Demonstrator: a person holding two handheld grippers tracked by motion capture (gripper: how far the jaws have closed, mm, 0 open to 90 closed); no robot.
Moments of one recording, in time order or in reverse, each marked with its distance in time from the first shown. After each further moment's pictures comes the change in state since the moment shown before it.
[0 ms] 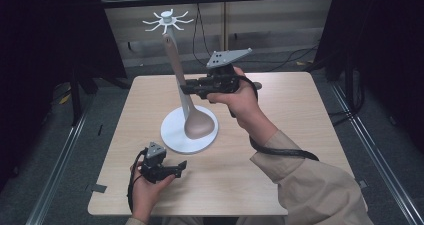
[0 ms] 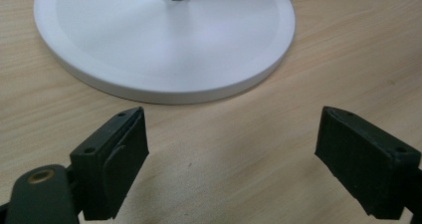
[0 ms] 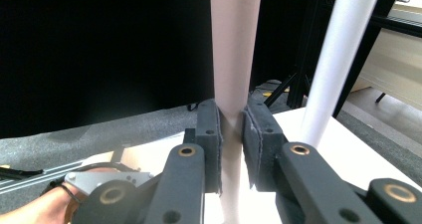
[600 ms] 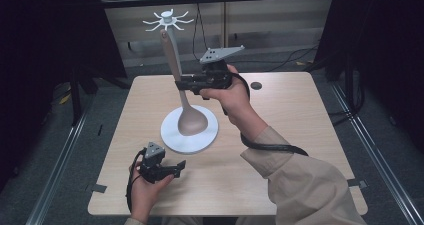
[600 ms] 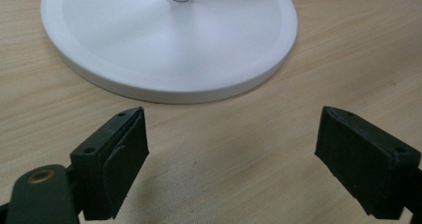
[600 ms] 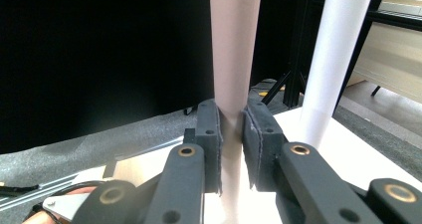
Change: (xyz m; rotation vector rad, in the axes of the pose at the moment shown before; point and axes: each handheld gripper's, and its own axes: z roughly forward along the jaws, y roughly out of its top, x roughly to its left) left arm 0.002 0.000 -0.002 -0.002 -0.001 -0.004; right arm -0.007 0.003 0.017 -0.004 -0.029 0.052
